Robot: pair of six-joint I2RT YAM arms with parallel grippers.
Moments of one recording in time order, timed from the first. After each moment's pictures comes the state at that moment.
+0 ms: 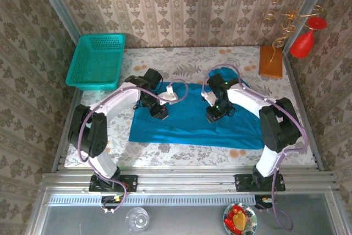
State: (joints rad) left arm -0.55 1.72 1.30 -0.96 0.40 0.64; right arm 0.41 1.76 1.21 -0.92 -0.09 -0.11
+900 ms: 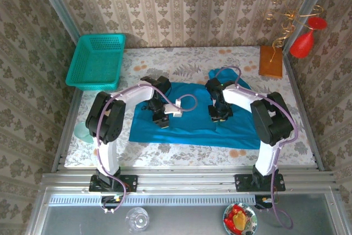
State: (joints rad) left arm -0.60 1.94 1.37 -1.08 0.37 0.91; right arm 0.41 1.86 1.20 -0.89 0.02 0.37
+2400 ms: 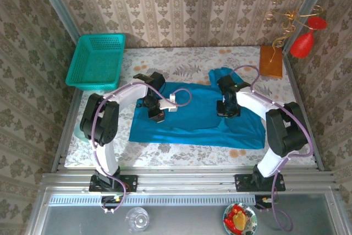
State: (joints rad) left arm -0.54 1.86 1.36 -1.07 0.30 0.83; right arm 0.31 1.68 1.09 -0.80 -0.02 0.47
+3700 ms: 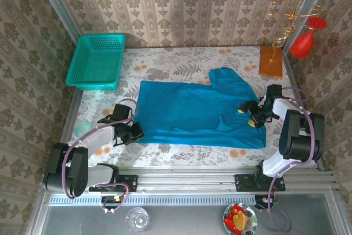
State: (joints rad) left arm -0.28 1.23 0.48 -0.48 0.33 -0.67; right arm -0.27 1.58 0.81 -0.56 -0.46 0.55
